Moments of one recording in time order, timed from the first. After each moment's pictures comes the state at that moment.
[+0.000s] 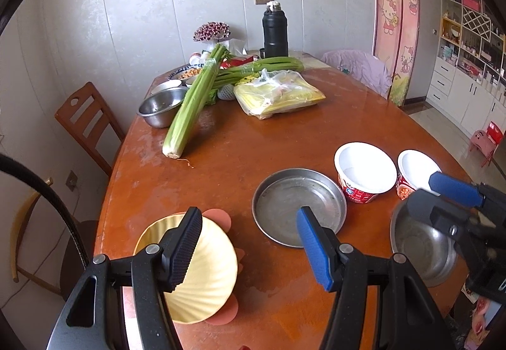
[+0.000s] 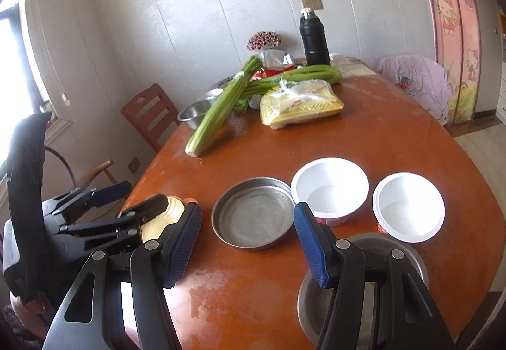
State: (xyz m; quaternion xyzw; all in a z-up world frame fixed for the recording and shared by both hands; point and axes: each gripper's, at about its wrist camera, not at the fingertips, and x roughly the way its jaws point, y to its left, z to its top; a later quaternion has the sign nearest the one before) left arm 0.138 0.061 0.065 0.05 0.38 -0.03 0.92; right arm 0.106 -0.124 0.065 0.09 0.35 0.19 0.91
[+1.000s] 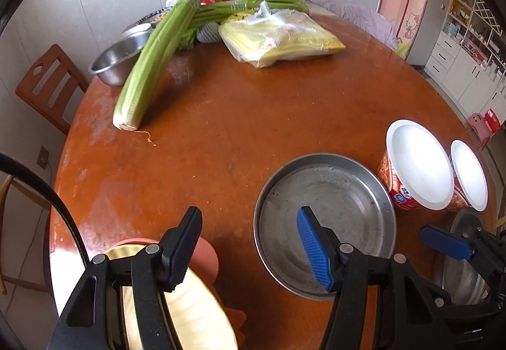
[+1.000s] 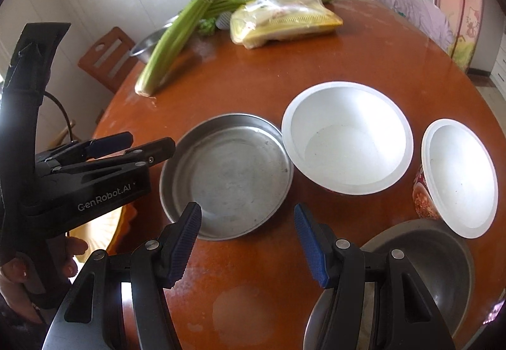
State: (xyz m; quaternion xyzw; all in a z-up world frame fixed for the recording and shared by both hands) left arm 0.258 0.069 -0.019 0.04 0.50 -0.06 0.86; right arm 0.199 -0.092 -0.025 0.07 0.51 0.15 0.85
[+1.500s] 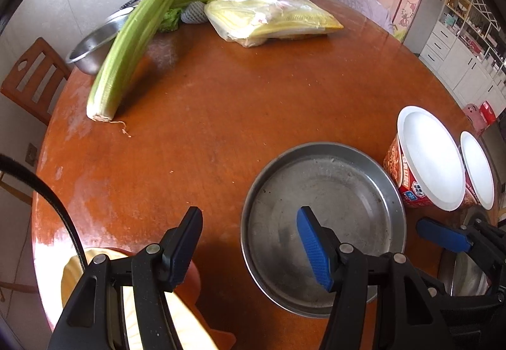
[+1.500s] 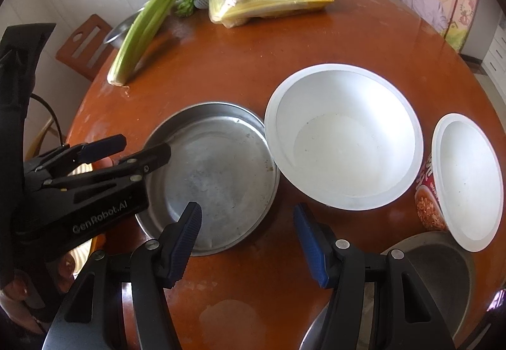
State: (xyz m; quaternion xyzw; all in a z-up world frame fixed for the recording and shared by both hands) left arm 0.279 0.061 -0.044 0.04 0.53 -0.08 0.84; right arm 0.224 -0.089 -0.044 0.05 0.56 0.12 0.82
